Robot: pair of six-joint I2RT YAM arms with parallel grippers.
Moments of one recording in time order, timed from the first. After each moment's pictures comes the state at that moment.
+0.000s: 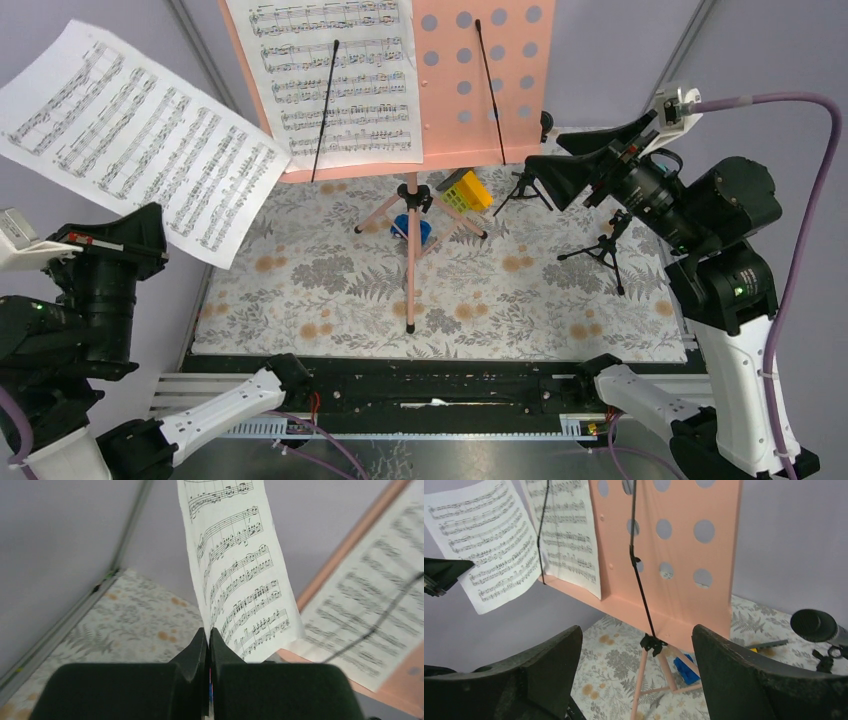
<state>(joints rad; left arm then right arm) -0.79 0.62 1.73 -0.88 -0.90 -0.40 0.38 0.98 1.64 -0.49 -0.40 0.36</state>
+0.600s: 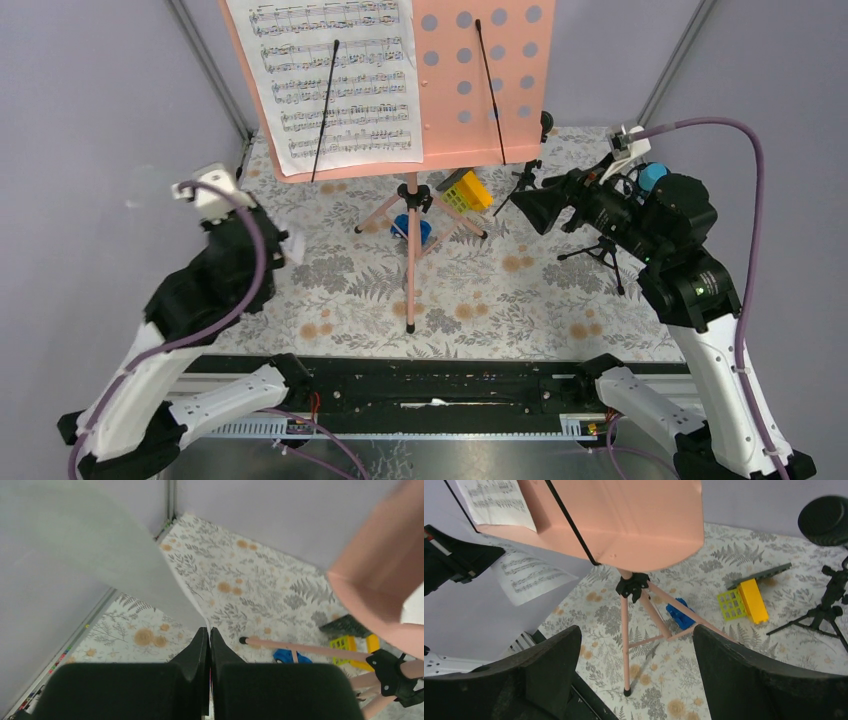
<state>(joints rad) -0.79 0.77 1.38 -0.95 -1.10 -0.53 0.38 0.87 1.35 -0.53 -0.36 0.36</state>
